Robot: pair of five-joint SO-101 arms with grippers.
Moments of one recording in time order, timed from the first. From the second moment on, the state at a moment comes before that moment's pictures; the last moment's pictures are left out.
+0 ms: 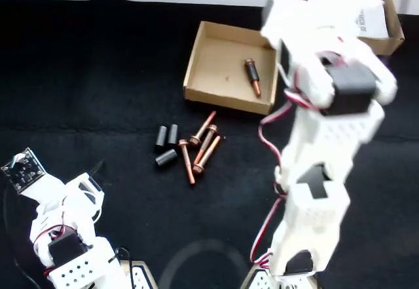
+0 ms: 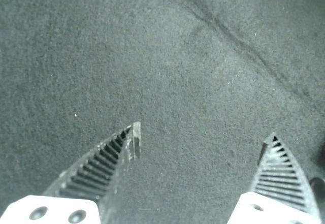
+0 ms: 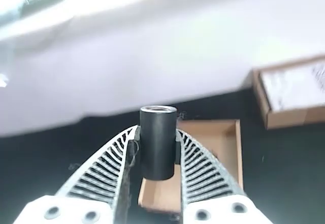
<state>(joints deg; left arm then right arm) -35.8 -103.1 96.1 60.3 15.6 -12.2 19.1 -94.5 100.6 -19.8</state>
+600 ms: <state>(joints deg) -33.6 -103.1 96.1 63.7 15.6 -10.8 -14.1 -96.0 100.6 -16.7</state>
